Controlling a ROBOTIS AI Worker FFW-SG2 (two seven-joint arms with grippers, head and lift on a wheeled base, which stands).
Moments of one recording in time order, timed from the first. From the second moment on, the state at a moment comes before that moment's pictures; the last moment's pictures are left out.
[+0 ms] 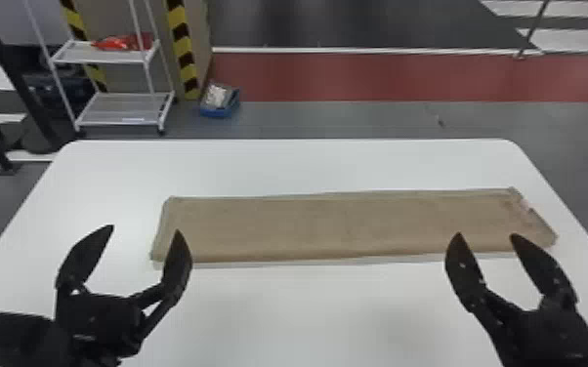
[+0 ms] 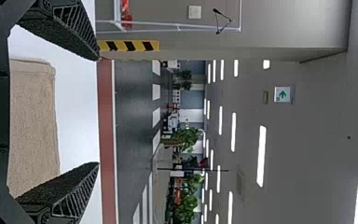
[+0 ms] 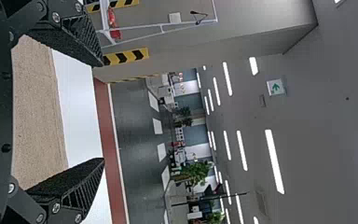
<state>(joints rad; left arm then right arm) 0.63 0.28 -0.08 -2.12 0.16 -0.19 0.13 0.69 0.00 -0.09 -2.16 -0.25 -0.15 0.24</state>
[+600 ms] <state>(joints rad) 0.64 0.28 -0.07 -2.13 0.16 -0.19 0.13 0.69 0.00 -0.09 -2.16 -0.25 -0.16 0.24</state>
